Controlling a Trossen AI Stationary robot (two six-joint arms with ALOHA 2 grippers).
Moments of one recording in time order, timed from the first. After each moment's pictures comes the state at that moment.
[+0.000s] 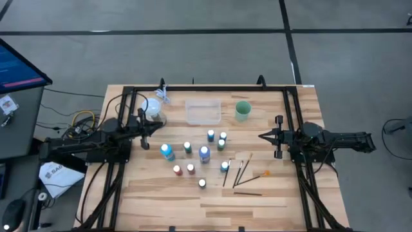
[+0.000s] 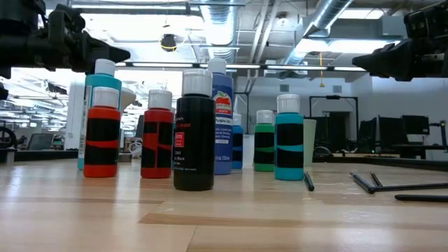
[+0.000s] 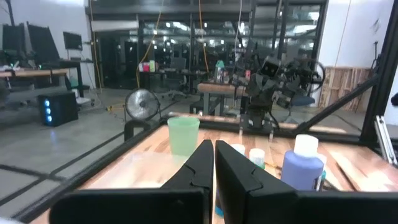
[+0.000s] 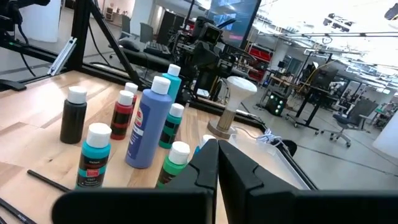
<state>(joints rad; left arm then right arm) 0.23 0.18 0.01 0.30 -0.03 -0.03 0.01 0.00 0.01 0.01 0.06 -0.34</state>
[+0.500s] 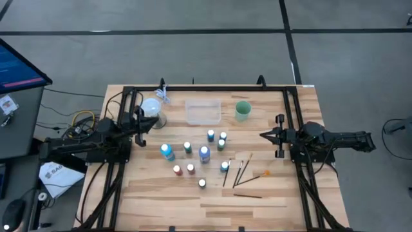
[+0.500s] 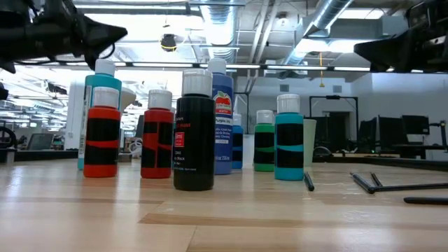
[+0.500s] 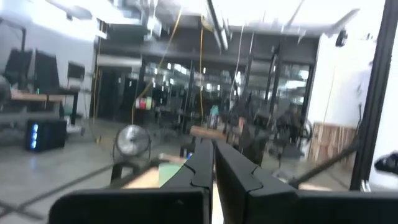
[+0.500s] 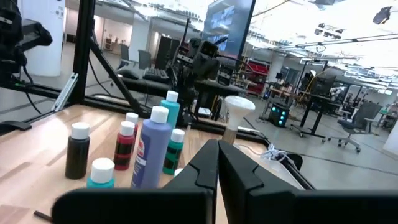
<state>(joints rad) 0.23 0.18 0.01 0.50 -0.05 -0.14 0.02 0.00 0.01 0.11 0.06 -0.25</state>
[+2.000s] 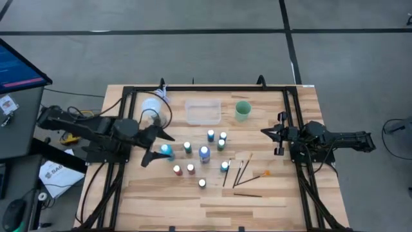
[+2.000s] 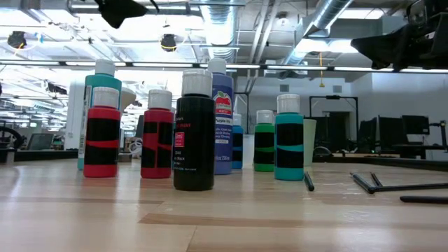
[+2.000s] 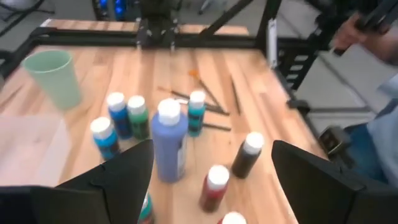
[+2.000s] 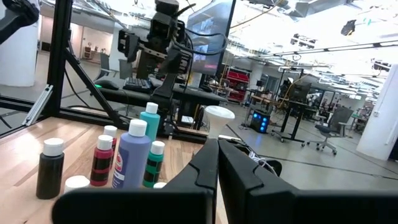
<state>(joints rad) -0.25 0.81 0.74 -0.34 -0.11 -0.12 0.02 0.00 0.01 0.16 0.13 -0.26</state>
